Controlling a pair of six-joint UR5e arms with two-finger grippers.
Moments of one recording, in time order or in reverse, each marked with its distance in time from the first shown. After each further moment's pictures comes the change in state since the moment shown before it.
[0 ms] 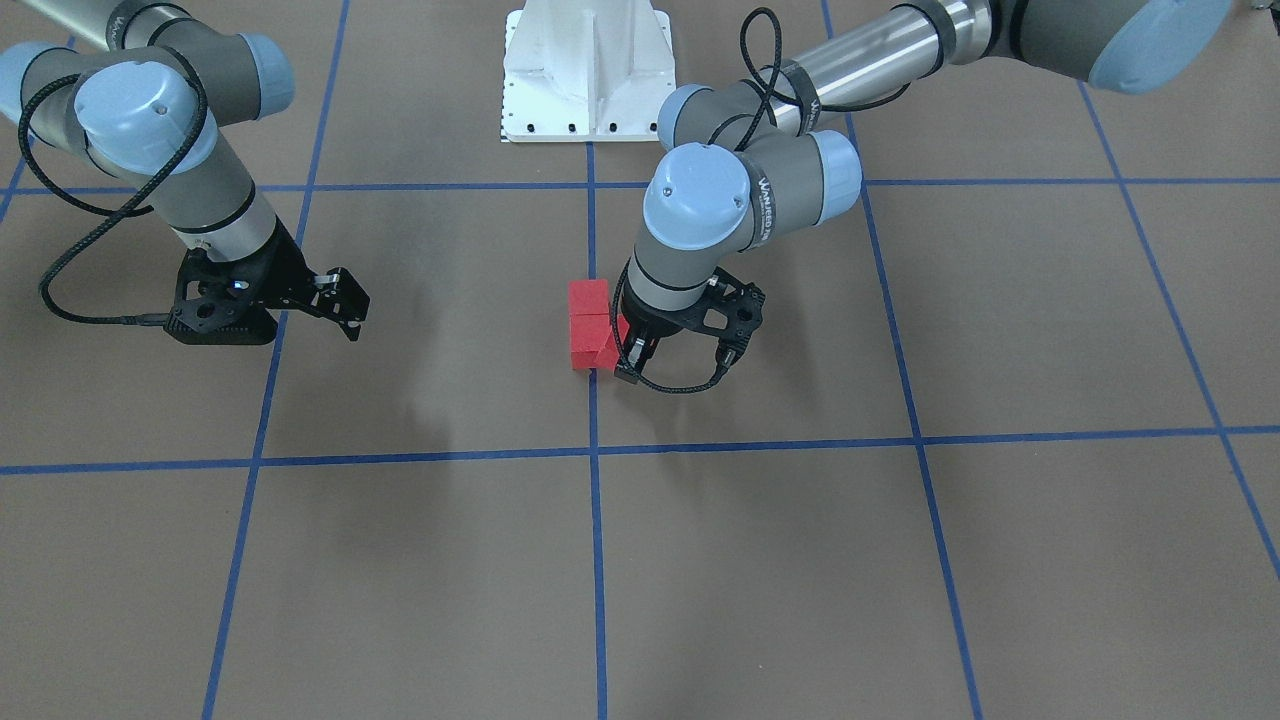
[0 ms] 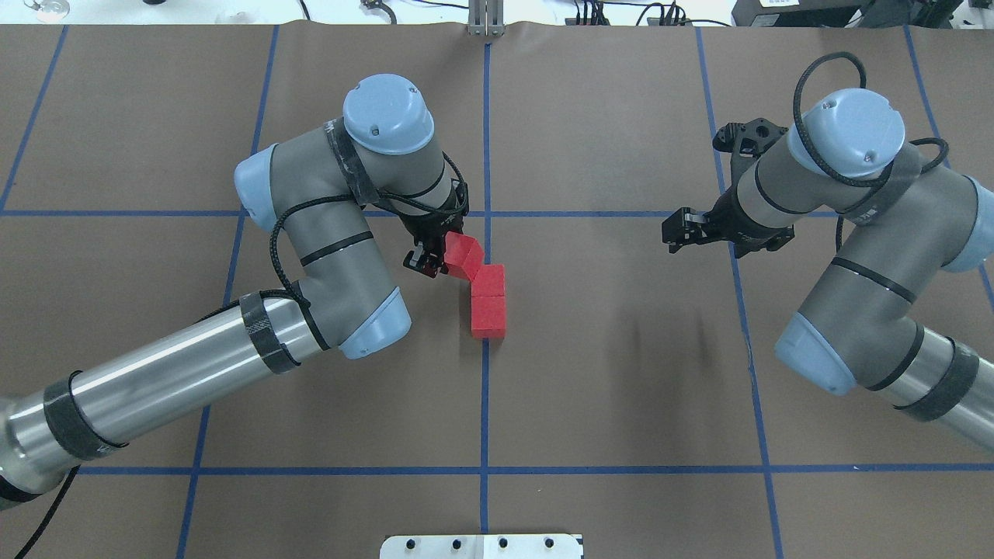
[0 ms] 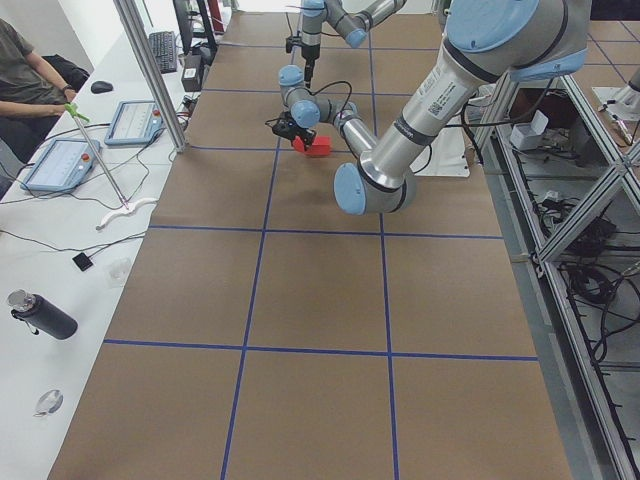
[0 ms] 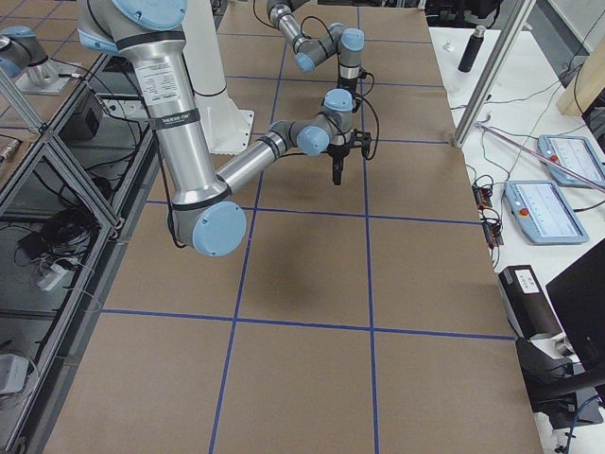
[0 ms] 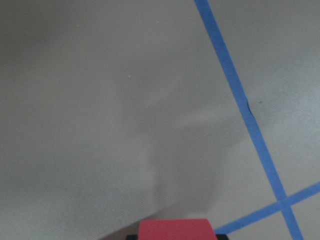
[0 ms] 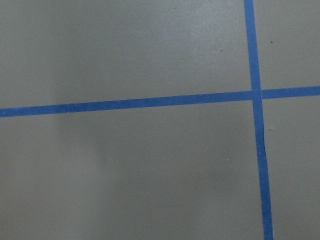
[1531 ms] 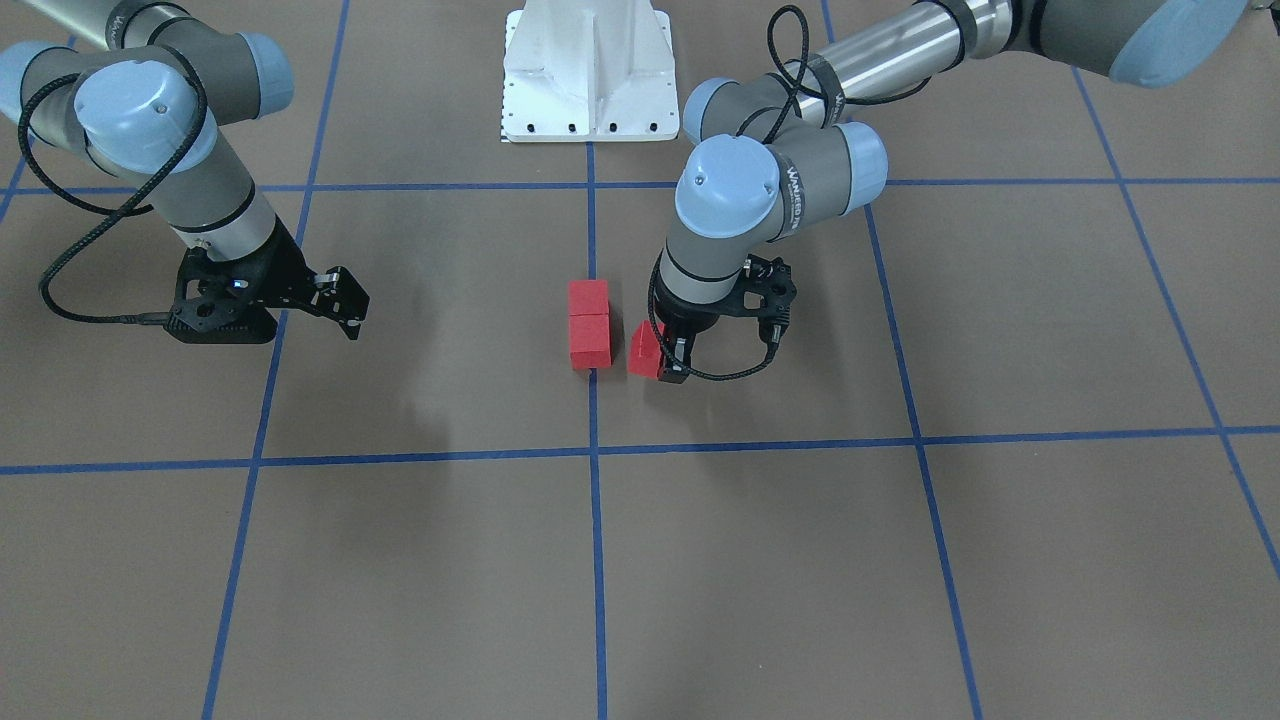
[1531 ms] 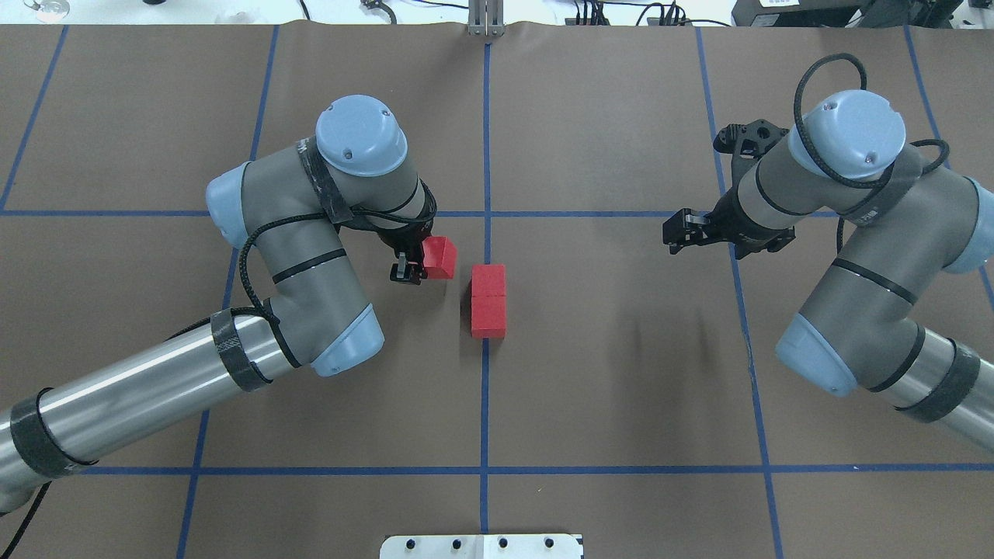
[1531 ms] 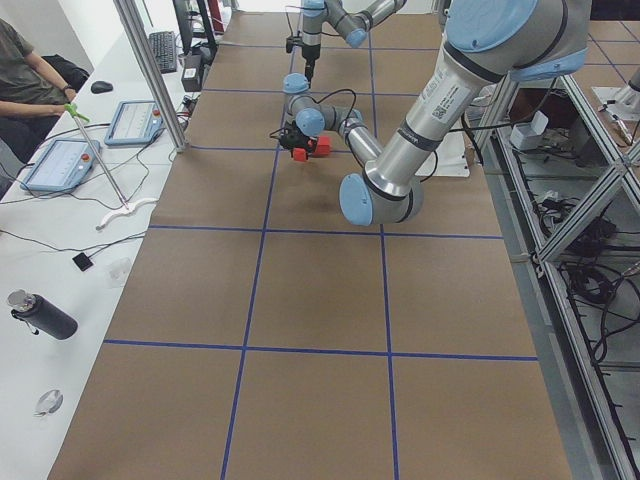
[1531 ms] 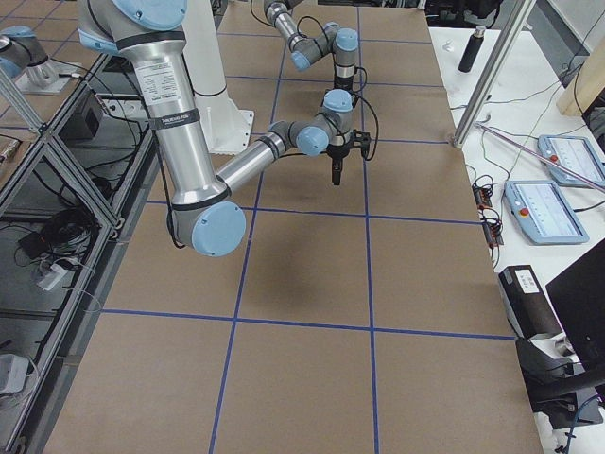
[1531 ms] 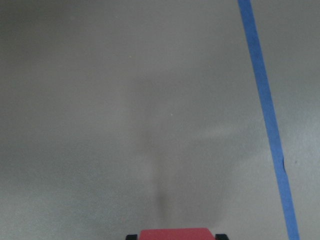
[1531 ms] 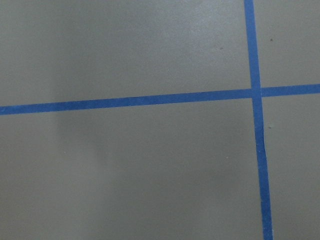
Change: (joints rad) left arm 0.011 0.066 -0.064 0.023 0.065 -0.307; right arm -0.001 -0.003 0.001 0.000 0.000 0.000
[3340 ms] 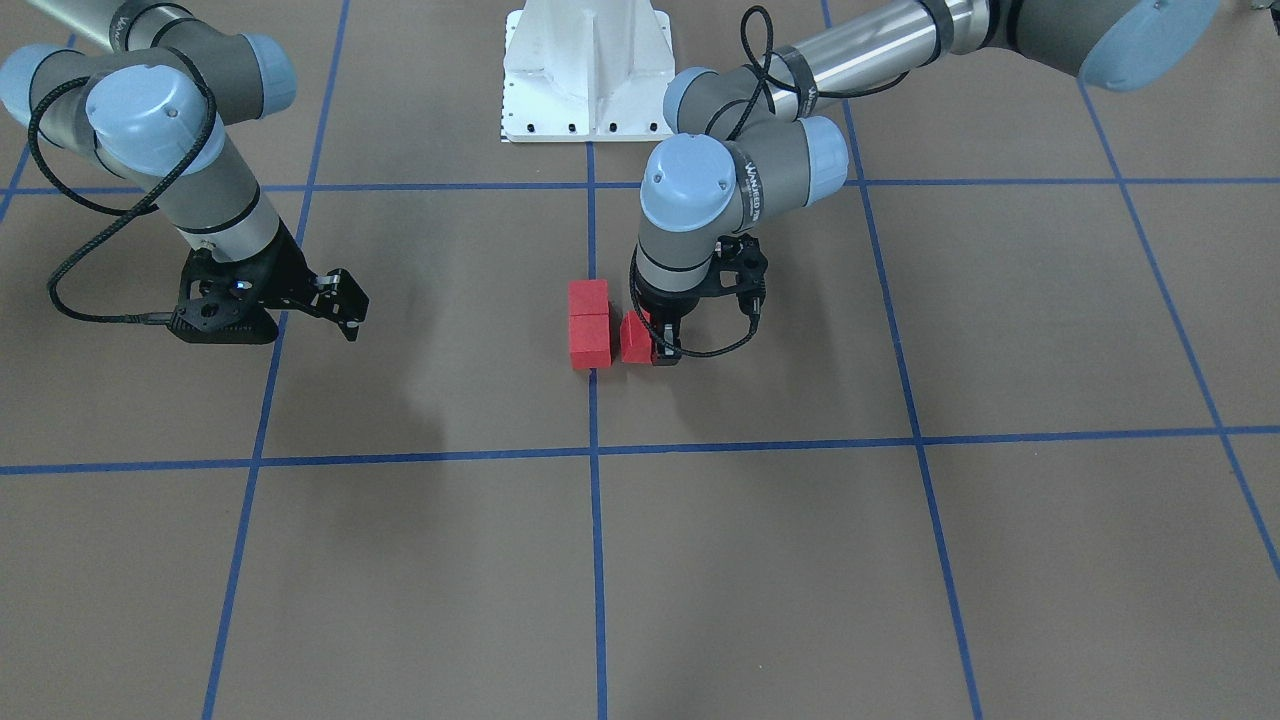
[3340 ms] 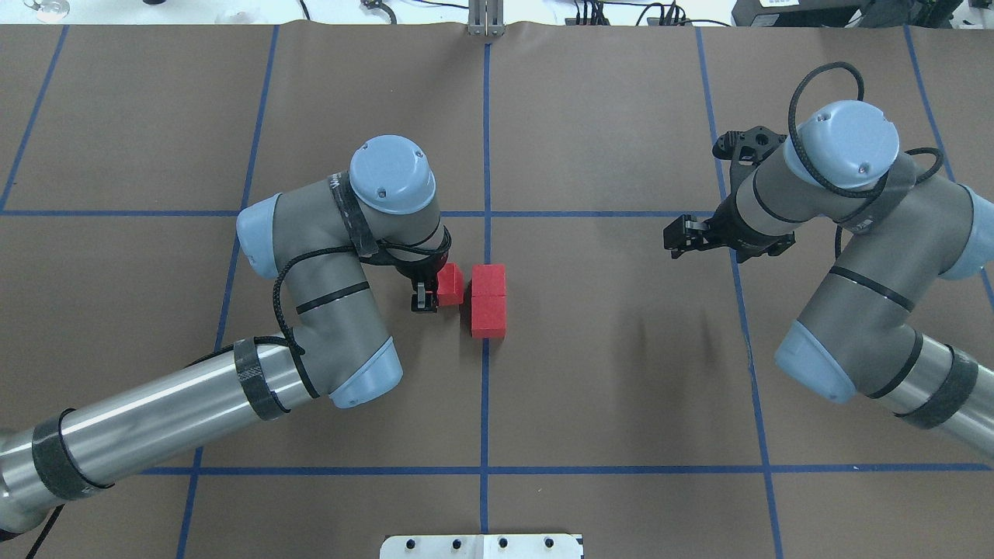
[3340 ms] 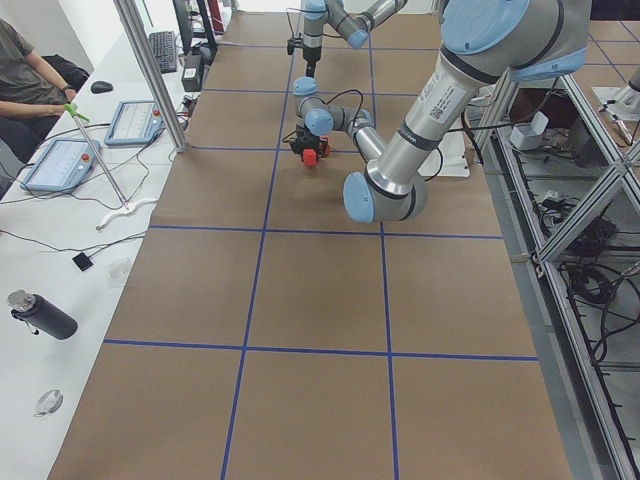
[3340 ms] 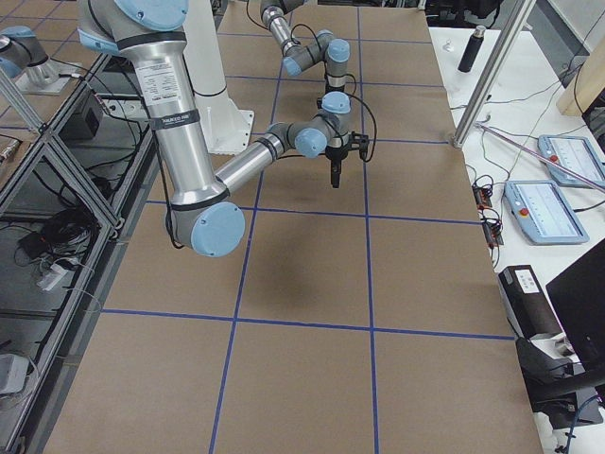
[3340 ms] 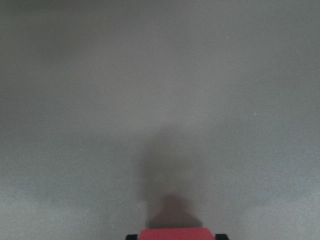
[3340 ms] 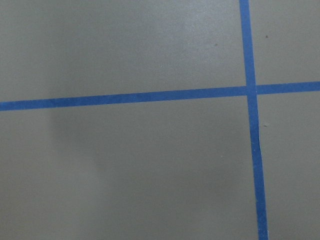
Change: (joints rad) left arm 0.057 -0.015 0.015 0.039 0.037 -0.153; right arm -0.013 -0.008 -0.001 0.000 -0.024 0.000
